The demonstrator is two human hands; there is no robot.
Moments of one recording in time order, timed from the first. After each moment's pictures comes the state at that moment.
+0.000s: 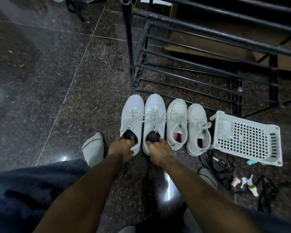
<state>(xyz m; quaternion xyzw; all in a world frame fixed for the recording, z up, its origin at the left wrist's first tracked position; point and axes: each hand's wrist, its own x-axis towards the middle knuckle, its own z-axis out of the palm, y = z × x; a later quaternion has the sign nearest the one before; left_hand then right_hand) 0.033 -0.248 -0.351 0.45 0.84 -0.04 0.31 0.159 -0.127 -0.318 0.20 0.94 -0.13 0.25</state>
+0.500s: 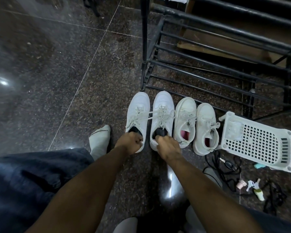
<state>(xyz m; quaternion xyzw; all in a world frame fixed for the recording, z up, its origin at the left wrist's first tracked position) 0.037 -0.251 -0.336 0.30 0.87 0.09 0.37 0.159 -0.129 -0.315 0.26 0.92 -0.16 0.24</state>
